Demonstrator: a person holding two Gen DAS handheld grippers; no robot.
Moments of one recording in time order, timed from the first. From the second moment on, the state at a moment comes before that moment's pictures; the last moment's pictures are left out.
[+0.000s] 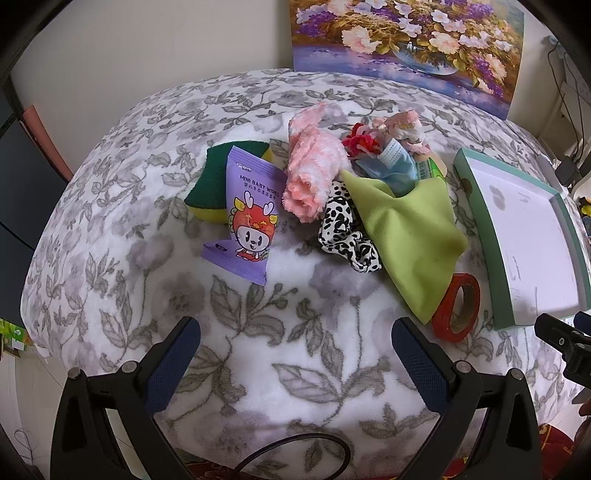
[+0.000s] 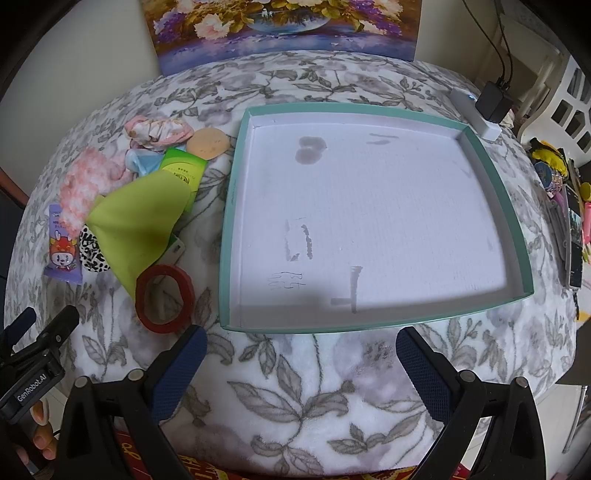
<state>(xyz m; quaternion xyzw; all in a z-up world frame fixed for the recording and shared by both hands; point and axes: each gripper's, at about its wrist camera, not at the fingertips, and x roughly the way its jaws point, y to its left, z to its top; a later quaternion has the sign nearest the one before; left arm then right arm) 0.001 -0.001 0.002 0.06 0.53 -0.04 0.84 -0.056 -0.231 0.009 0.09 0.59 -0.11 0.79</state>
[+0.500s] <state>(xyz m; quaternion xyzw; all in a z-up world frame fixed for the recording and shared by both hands) -0.001 -0.004 0.003 0.06 0.53 -0.05 0.85 -0.056 -0.230 0.008 0.09 0.59 -0.11 0.79</state>
